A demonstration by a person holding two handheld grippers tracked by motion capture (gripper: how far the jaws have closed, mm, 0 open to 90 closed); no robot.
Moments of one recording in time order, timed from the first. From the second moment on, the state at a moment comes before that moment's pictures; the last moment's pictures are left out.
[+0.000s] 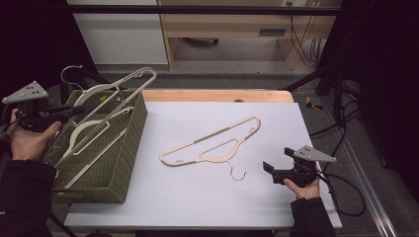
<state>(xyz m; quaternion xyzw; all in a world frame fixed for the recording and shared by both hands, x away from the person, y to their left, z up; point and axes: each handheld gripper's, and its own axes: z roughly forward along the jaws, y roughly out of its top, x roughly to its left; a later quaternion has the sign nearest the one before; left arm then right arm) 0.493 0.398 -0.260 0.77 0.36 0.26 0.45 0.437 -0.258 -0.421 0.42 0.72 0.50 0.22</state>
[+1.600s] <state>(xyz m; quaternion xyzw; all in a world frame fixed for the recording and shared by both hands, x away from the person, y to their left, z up) 0.508 0.438 -0.352 0.78 0.45 0.21 0.38 0.437 -0.257 -0.422 0.43 0.72 0.50 0.22</state>
